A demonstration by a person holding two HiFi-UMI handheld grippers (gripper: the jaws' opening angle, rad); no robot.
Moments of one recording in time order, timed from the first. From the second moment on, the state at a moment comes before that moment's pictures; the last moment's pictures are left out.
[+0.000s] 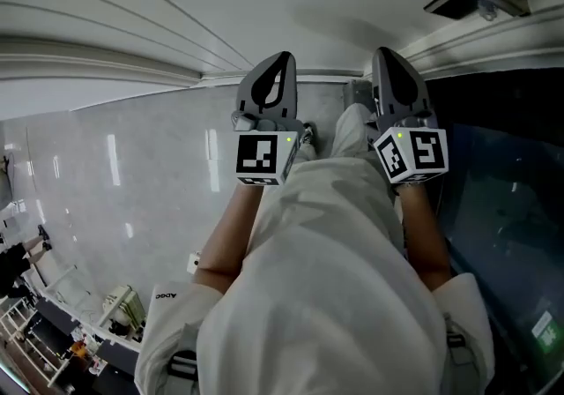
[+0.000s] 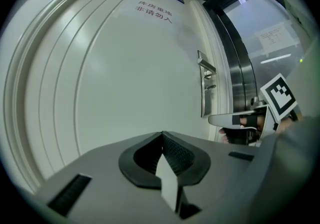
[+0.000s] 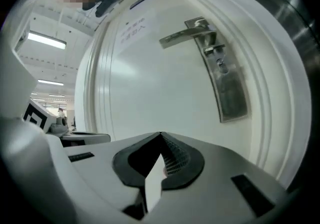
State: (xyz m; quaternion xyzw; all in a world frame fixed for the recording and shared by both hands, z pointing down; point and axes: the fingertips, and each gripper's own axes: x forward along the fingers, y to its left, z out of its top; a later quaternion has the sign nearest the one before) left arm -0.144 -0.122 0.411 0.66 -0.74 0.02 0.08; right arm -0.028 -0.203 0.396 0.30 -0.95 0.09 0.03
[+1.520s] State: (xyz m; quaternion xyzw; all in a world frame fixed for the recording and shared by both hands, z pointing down) left arm -0.179 0.034 0.487 0.52 -0.84 0.08 0.13; right arm -0.117 -0.064 0.498 0.08 -0.99 0.06 0.14
